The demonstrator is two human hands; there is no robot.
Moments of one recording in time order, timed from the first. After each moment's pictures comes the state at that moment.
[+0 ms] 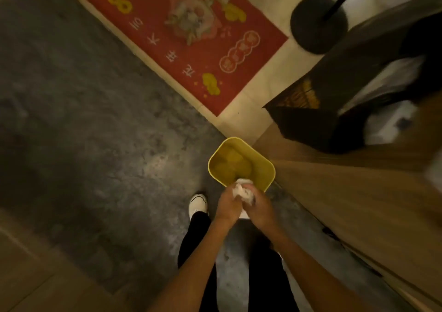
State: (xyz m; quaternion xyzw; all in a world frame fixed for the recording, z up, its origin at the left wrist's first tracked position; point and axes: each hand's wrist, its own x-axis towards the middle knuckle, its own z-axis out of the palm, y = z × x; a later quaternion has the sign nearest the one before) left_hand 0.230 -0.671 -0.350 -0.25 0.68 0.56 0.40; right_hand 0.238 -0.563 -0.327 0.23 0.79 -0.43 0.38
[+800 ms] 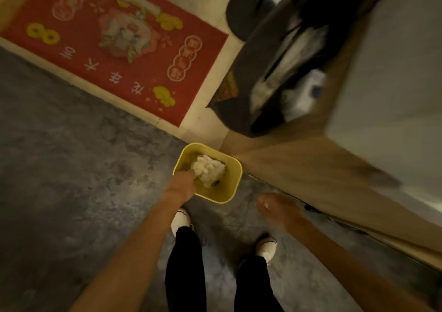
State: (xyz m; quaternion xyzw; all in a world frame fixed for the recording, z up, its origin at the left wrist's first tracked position) left_hand 0.151 -0.675 -0.354 0.08 0.86 0.17 0.48; right_hand 0.279 -0.430 -0.283 0.16 0.86 -0.18 0.44
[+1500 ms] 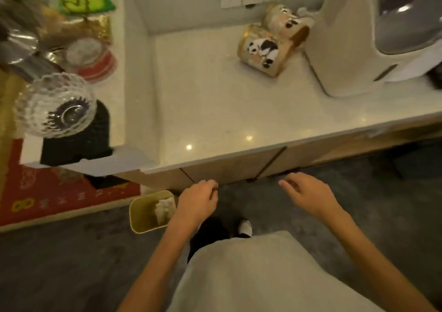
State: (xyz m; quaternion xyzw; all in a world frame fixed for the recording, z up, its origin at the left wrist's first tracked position) left_hand 0.431 -0.354 0.072 0.45 0.83 0.10 0.33; right_hand 0.662 -0.163 0.061 0.39 0.88 -0.25 0.11
